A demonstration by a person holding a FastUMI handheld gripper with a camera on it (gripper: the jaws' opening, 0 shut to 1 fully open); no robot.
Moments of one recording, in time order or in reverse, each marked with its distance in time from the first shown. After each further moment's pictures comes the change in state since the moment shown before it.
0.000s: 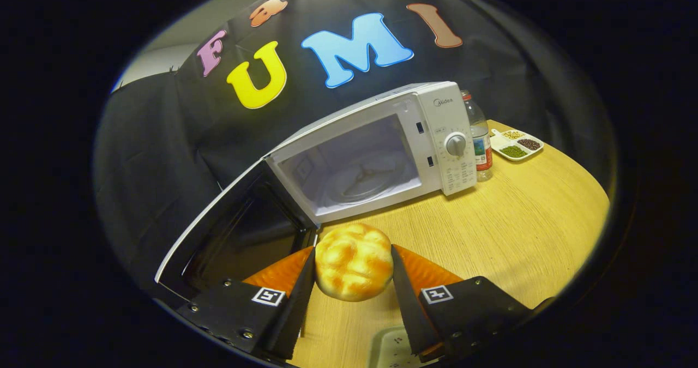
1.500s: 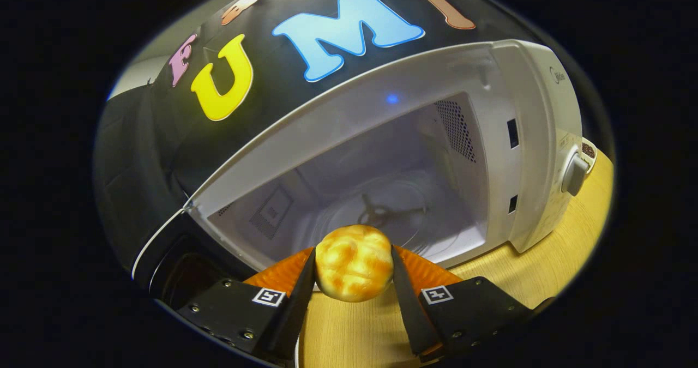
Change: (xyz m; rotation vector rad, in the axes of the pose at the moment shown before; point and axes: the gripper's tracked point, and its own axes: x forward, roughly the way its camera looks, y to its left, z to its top) arm 0.210 -0.009 0.060 0.061 -0.053 -0.023
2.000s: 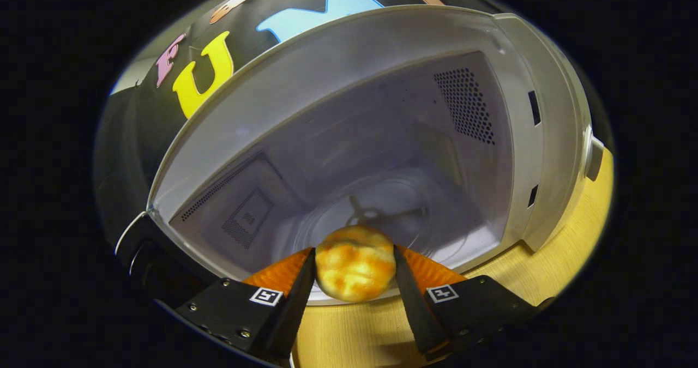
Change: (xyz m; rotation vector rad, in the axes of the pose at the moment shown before) arm 0.035 -0.007 -0.007 0.013 -0.025 -0.078
